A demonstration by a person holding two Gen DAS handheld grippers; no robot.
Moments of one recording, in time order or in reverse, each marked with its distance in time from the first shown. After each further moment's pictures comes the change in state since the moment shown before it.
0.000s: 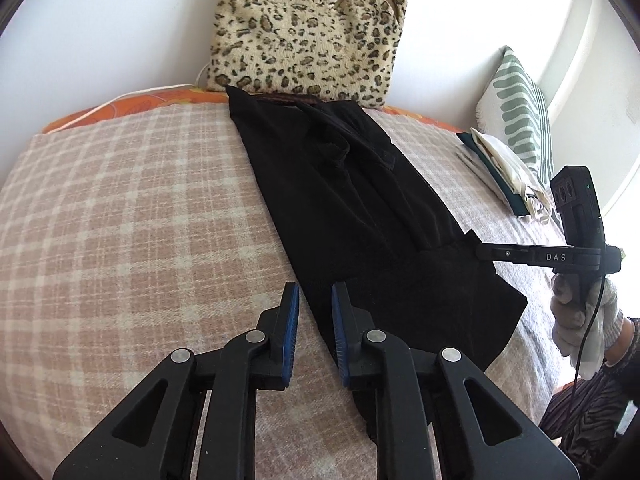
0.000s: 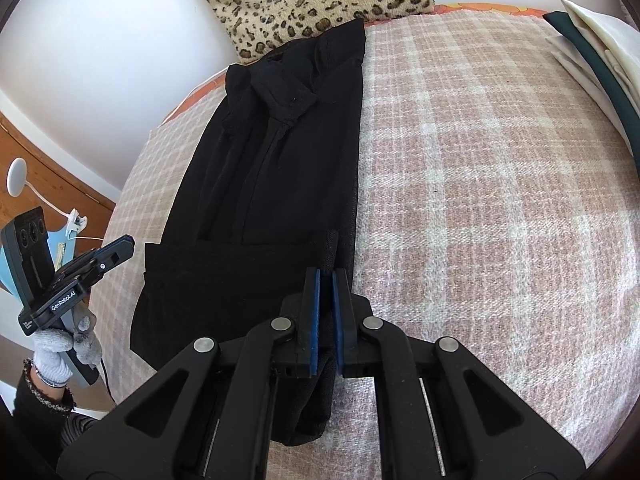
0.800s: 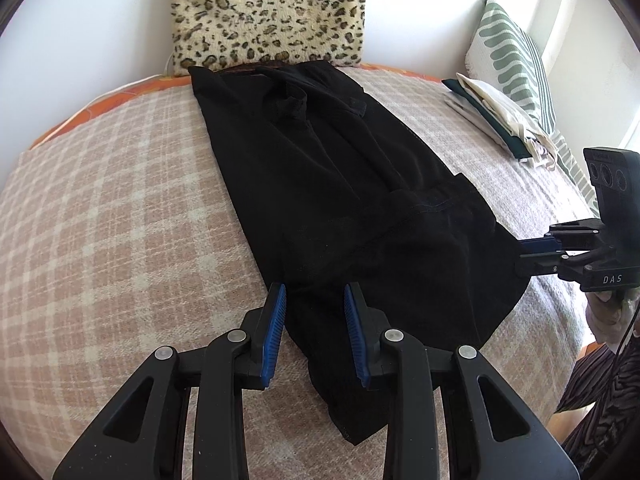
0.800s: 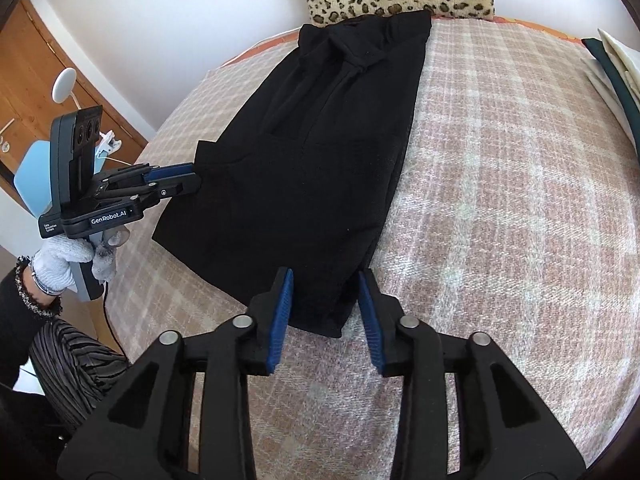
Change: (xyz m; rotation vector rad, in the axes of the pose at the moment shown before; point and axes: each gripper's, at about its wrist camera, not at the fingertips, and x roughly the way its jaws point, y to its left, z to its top) left arm 0.024 -0.041 -0.023 0.133 0.090 0.074; right arm -0.018 0.013 -0.062 -0.247 0.062 0.065
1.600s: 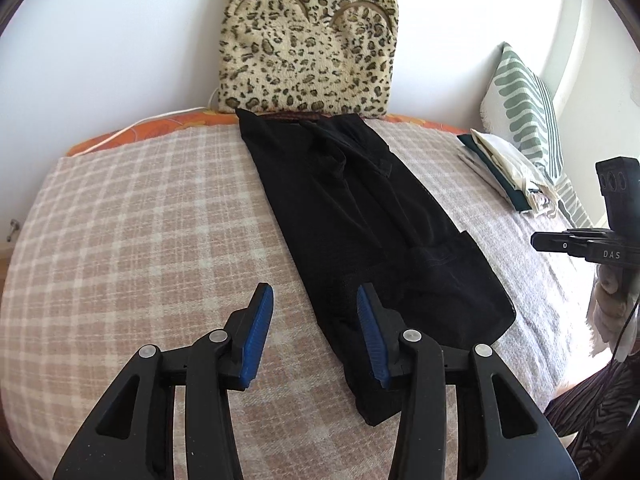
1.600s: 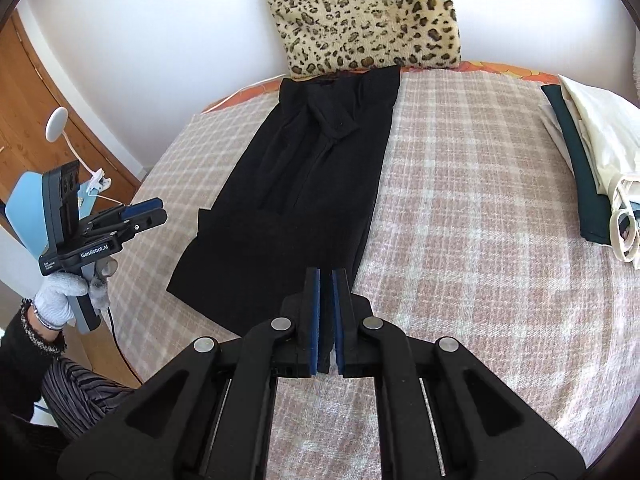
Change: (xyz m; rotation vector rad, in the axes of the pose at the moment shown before) left arm -0.060 0.029 0.016 -0.097 -0.142 0.024; right arm -0.059 0.005 0.033 0.055 -0.127 -0.080
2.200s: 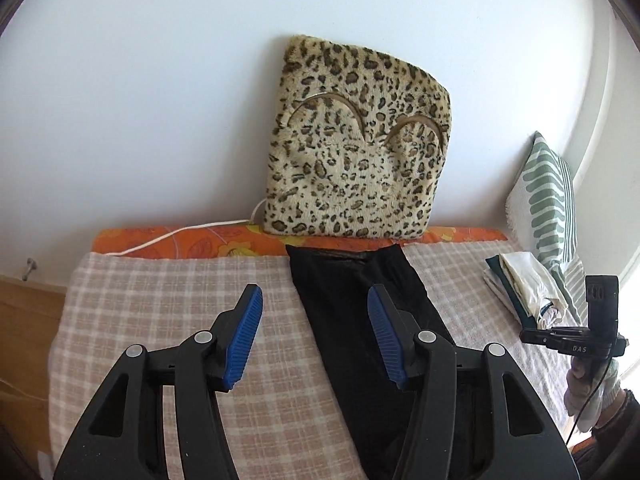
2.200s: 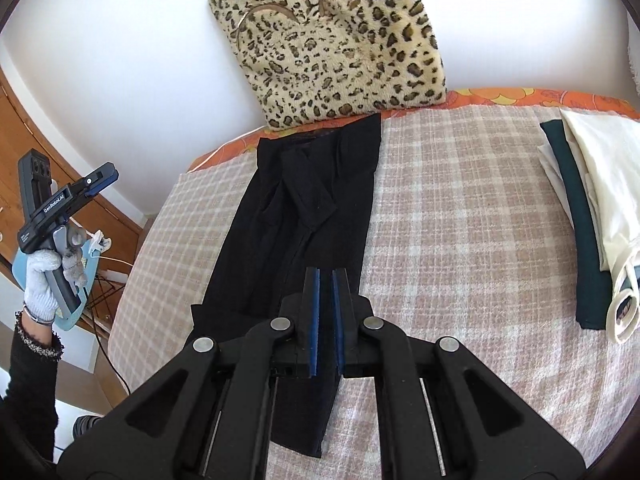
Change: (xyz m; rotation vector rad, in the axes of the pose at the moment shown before) left arm -0.023 0.061 0.149 -0.073 -0.165 0.042; right arm 0.013 -0.036 0.086 0.099 -0.081 0.017
